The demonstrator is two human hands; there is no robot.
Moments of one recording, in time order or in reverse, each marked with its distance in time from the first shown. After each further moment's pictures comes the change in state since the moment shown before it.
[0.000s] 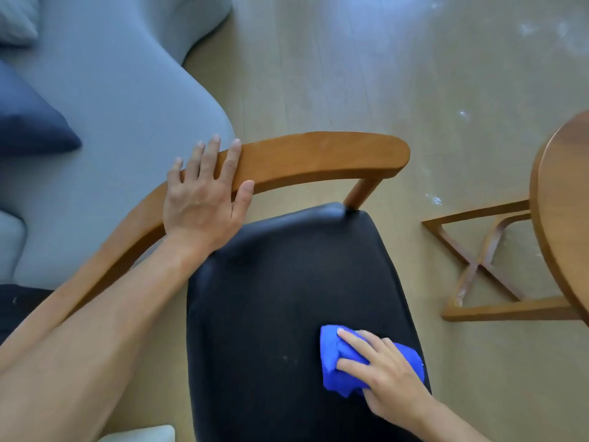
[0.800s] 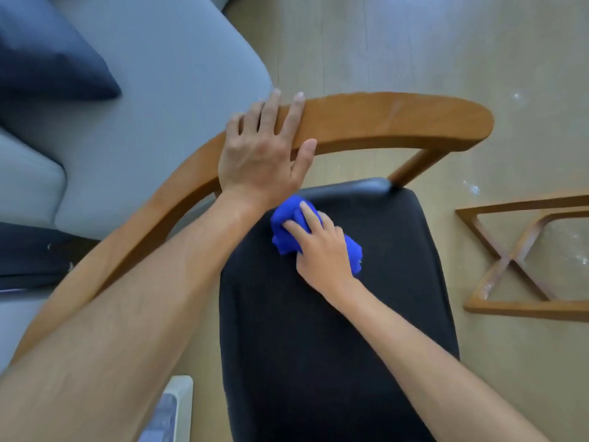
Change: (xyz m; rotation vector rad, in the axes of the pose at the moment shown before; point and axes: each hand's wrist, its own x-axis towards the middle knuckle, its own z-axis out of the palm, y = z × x) left_hand 0.004 -0.007 0.015 0.050 0.155 0.030; right_hand 0.194 -0.078 0.006 -0.055 0.162 0.202
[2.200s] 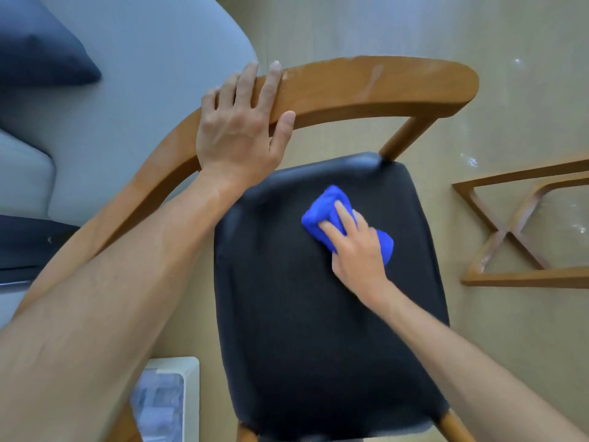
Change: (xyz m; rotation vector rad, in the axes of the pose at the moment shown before) left_hand -0.001 0.002 -0.001 -0.042 -0.026 -0.003; right_hand -0.055 0.063 0.005 -0.072 0.011 0.092
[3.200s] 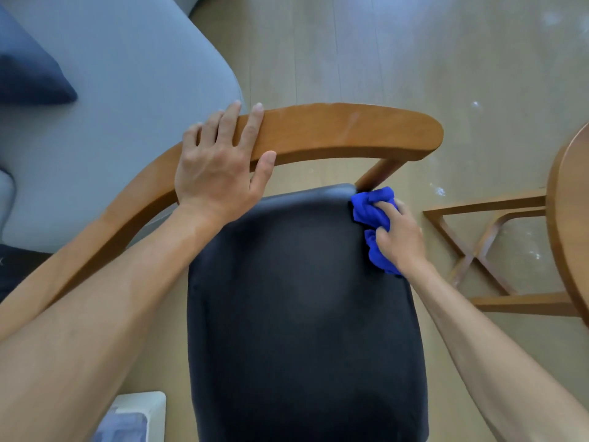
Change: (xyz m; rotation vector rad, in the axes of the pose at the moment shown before) left_hand 0.001 -0.001 0.001 0.002 0.006 0.010; right_hand 0.061 0.120 -0.028 0.310 -0.003 0.451
